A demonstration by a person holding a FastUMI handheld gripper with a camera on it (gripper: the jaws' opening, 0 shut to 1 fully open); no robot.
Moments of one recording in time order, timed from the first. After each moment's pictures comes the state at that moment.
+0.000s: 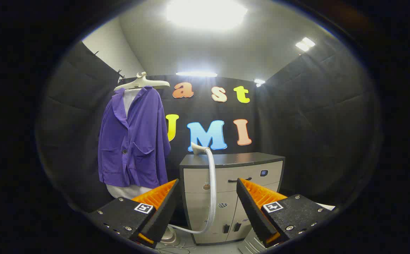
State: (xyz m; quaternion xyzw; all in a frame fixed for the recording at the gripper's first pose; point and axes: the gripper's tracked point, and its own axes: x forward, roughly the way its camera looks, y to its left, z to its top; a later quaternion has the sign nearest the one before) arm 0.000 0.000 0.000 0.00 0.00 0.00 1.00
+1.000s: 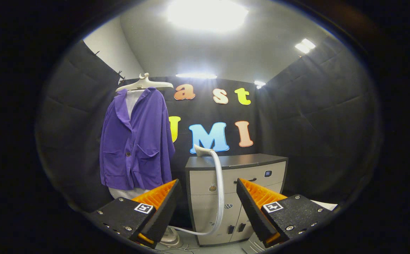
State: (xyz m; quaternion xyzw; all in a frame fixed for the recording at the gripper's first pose) arm -0.001 0.032 0.004 0.00 -0.01 0.00 1.00
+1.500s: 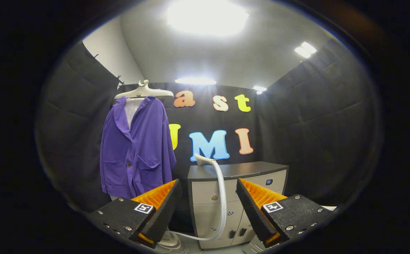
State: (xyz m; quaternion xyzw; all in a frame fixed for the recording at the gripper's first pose) arm 0.011 0.043 0.052 0.01 -0.03 -0.01 1.00
